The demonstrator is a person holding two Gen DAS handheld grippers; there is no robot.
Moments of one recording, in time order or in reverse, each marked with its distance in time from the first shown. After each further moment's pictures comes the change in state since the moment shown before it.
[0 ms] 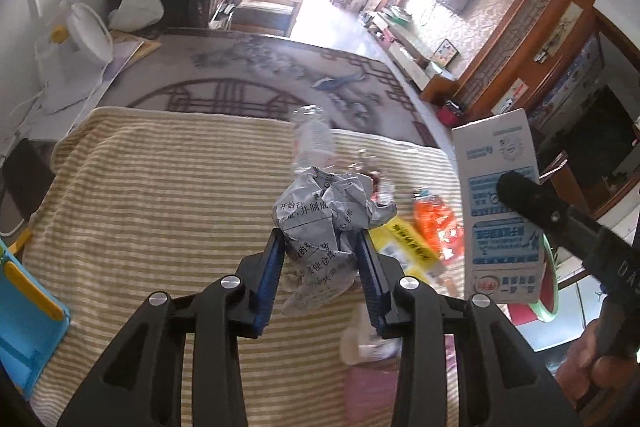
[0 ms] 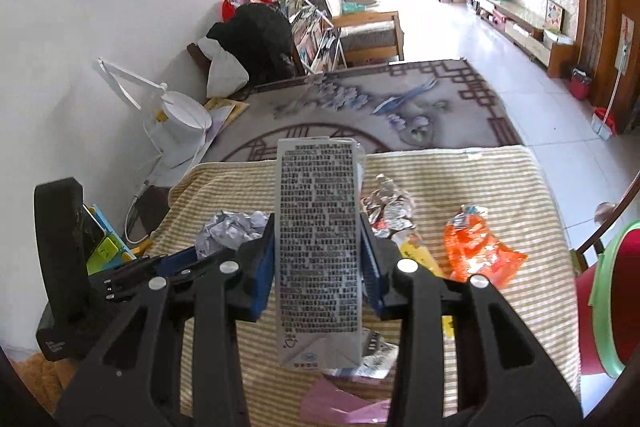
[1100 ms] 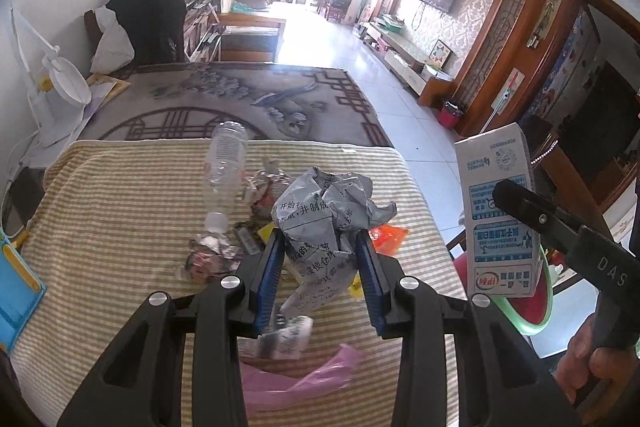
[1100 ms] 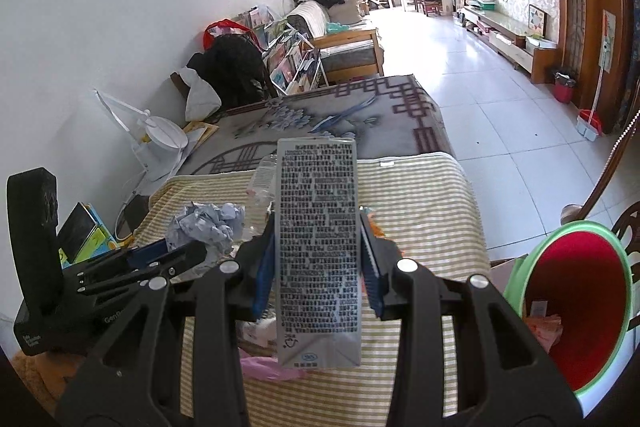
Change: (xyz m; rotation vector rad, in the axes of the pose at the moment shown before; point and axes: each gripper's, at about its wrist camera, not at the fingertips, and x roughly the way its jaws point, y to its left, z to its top) left arm -0.007 -0.154 -0.028 0.077 -0.070 0.081; right arm -0.080 -0.138 -0.013 0.022 -0.061 0.012
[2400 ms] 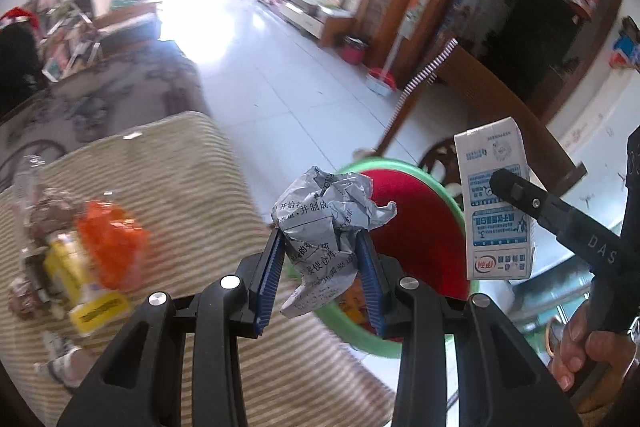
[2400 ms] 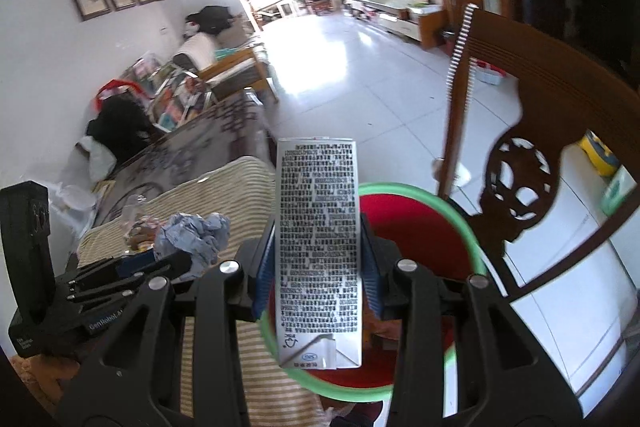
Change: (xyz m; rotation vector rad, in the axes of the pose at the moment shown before) left arm 0.092 -0.247 -0.023 0.275 0.183 -0.245; right arm -0.108 -0.241 -0.052 0.309 -0.052 -0.279
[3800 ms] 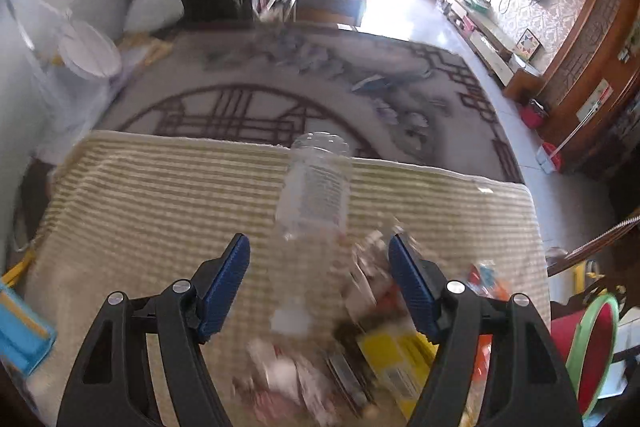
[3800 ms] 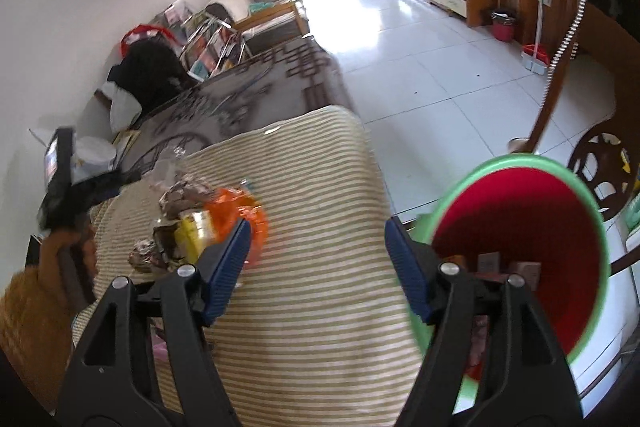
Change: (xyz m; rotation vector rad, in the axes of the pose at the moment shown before) left arm -0.030 0.363 0.019 -0.459 -0.011 0.434; right arm 0.087 0.170 -0.032 -0.120 0.163 0.091
